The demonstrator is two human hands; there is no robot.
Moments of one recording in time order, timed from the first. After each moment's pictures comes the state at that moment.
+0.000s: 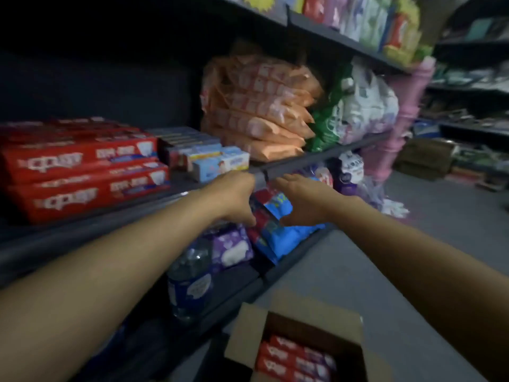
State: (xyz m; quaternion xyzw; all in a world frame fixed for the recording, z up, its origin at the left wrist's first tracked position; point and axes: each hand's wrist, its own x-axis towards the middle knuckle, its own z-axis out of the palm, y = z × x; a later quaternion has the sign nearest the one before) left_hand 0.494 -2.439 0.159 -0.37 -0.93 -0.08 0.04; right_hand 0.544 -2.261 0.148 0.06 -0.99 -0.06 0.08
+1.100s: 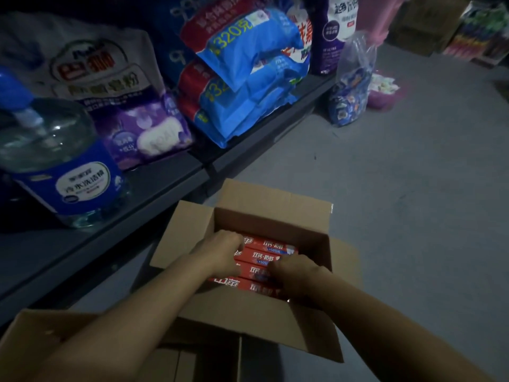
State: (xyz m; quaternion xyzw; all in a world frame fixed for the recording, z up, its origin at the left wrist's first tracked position) left_hand 0.559 -2.333 -0.202 -0.38 -0.86 -0.09 -0.31; right_hand 0.669 -2.172 -0.249 -0.01 -0.95 0.05 -0.31
